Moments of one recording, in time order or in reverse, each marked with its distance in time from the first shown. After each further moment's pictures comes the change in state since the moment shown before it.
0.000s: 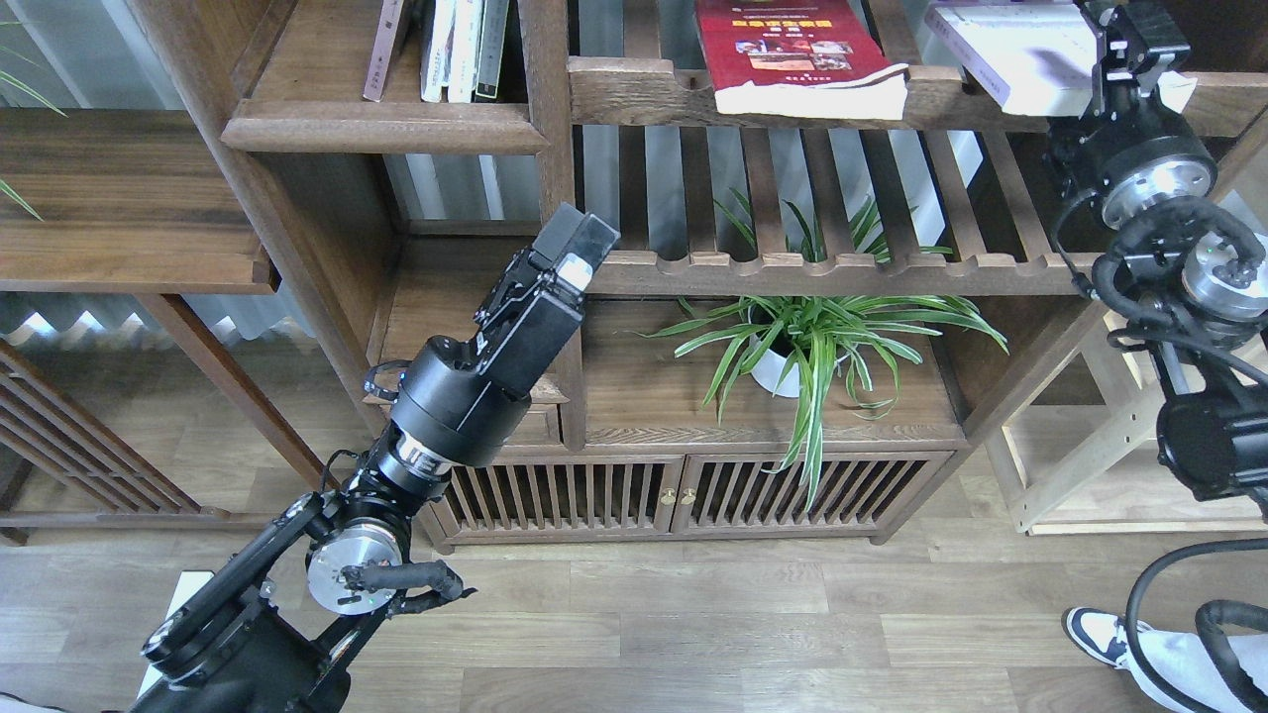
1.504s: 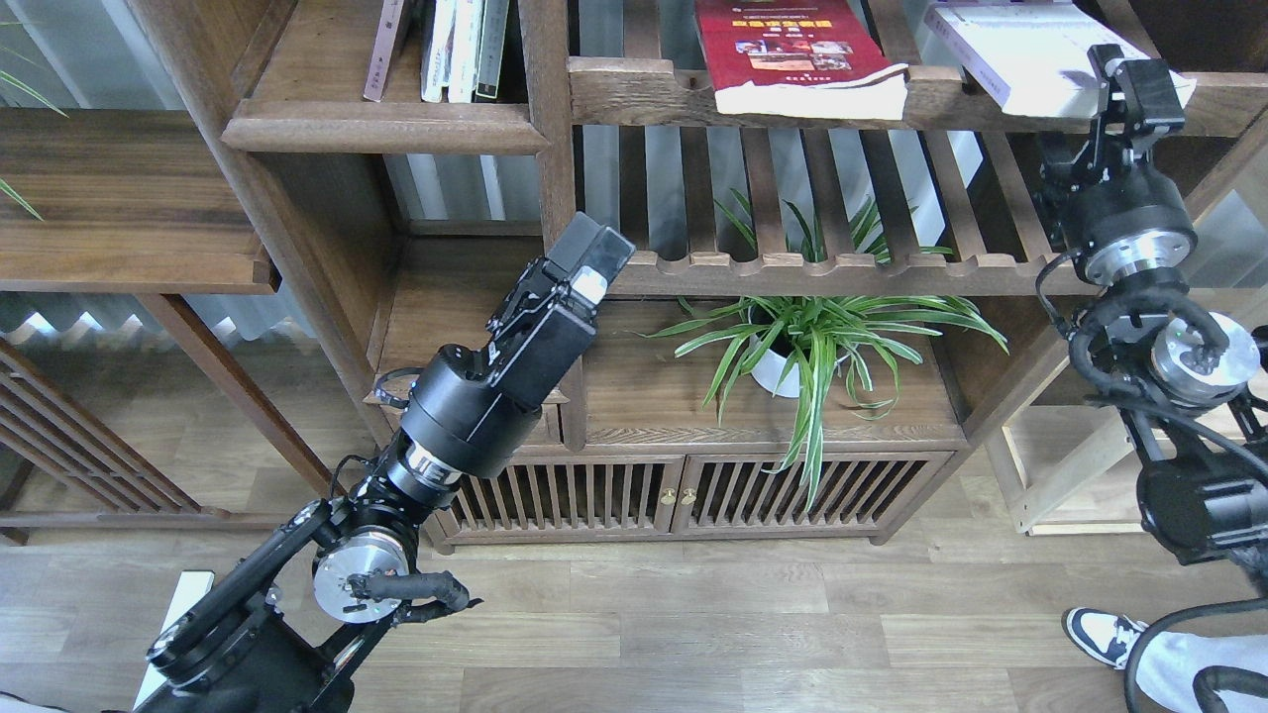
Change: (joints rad) left arm 0.005 0.000 0.023 -0.010 0.000 0.000 -0.001; right arm -0.127 0.018 -0.021 0.014 -0.015 0.229 0.030
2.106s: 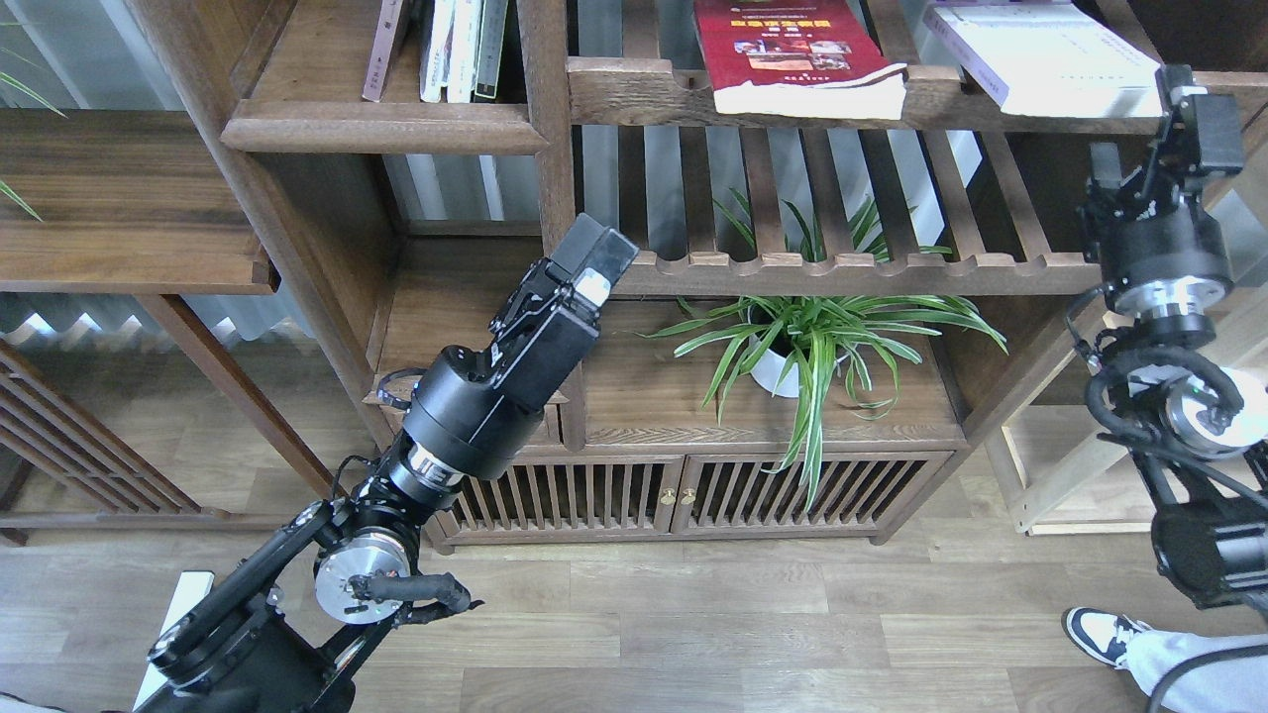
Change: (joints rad) left arm -0.003 0.000 0.009 -0.002 0.000 0.000 0.001; right arm -0.080 -0.008 0.010 0.000 -0.002 0.201 0.058
